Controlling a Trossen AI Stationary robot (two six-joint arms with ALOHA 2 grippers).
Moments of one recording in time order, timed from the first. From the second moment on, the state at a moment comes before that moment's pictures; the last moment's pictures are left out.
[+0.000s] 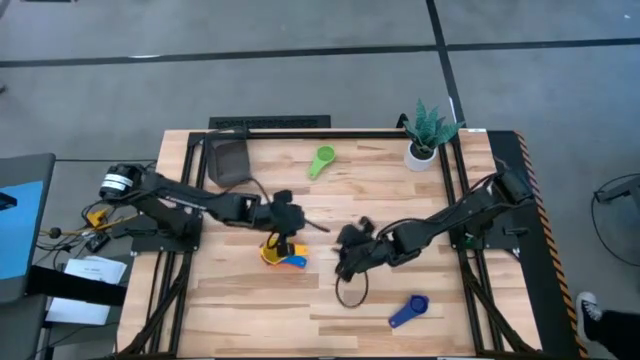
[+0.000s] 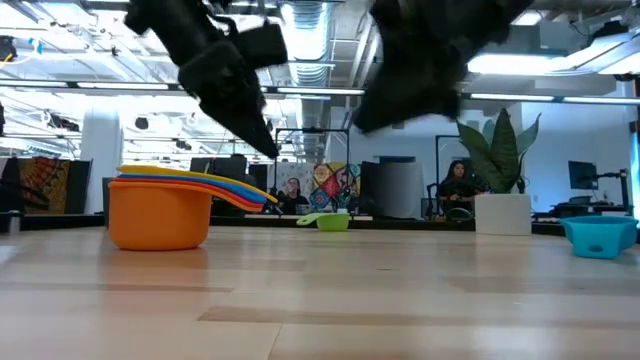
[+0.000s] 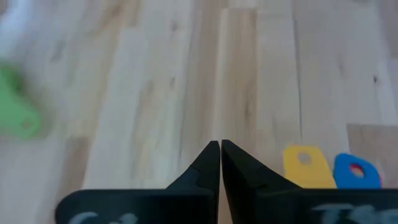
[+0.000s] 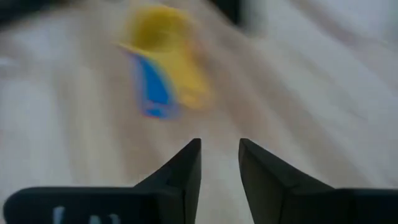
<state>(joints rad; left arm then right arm) -0.09 1.50 0.89 -0.15 -0.21 -0.05 0.37 1.69 1.06 -0.17 0.48 0.70</state>
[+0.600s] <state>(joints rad) 0.00 1.66 0.91 -0.14 0.18 0.19 0.35 2.10 1.35 0.20 0.21 0.30</state>
